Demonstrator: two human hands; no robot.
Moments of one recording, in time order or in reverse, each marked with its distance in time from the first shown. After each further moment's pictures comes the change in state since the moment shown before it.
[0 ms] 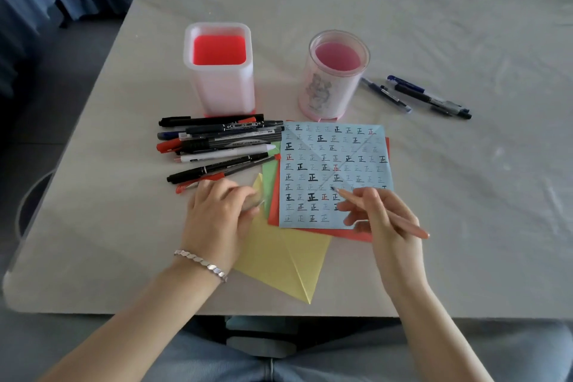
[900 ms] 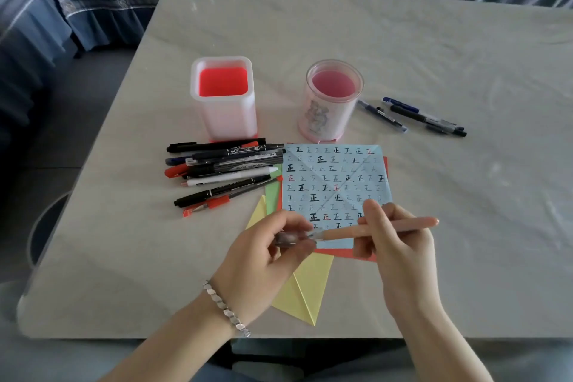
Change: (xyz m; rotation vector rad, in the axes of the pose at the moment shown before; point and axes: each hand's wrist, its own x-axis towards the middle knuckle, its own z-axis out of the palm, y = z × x) left_hand 0.001 0.061 -0.042 -0.786 -0.295 -0.151; right_hand -0.011 -0.032 0.007 0.073 0.092 -0.017
